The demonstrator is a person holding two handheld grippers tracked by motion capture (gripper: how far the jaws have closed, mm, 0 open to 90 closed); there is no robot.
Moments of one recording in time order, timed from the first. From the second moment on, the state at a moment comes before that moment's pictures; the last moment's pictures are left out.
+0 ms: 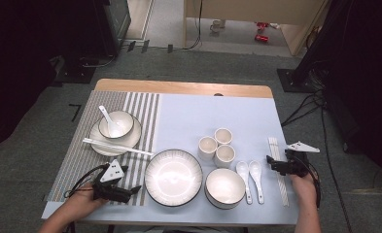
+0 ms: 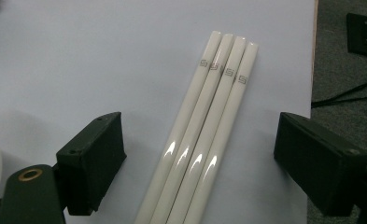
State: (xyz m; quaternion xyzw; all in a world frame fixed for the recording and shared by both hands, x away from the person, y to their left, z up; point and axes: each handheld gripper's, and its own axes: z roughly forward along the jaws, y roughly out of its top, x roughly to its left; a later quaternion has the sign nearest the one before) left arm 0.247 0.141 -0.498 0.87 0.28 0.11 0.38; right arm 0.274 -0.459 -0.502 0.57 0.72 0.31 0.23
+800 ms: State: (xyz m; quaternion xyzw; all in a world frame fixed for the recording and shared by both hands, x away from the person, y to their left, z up) left arm 0.262 0.151 -0.483 0.86 0.32 0.10 0.38; right arm 0.274 -0.459 -0.502 0.57 0.72 0.31 0.23
